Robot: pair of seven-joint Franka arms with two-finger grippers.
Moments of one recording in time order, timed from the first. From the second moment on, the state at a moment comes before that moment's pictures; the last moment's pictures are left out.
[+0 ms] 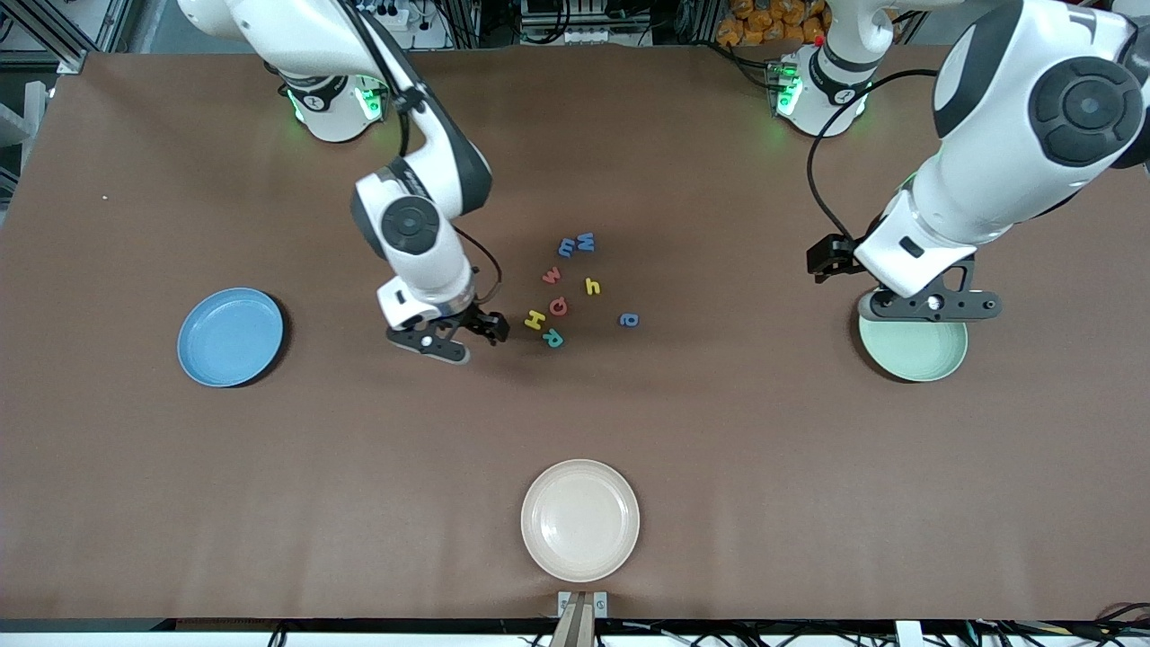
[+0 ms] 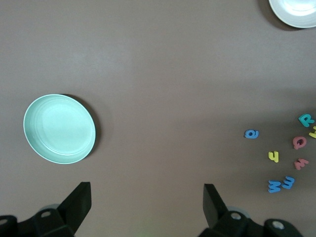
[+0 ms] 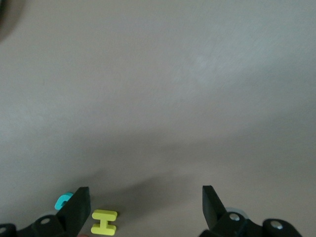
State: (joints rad) left arm -0.13 0.20 -0.22 -1.49 0.03 1.60 -0.31; right arm 0.68 0.48 -0.10 -1.86 0.03 2.39 0.92
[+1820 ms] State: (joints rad) left arm -0.13 0.24 -0.22 -1.49 0.03 1.60 -0.31; right arm 0.77 0.66 -0.06 -1.84 0.02 2.52 1.07
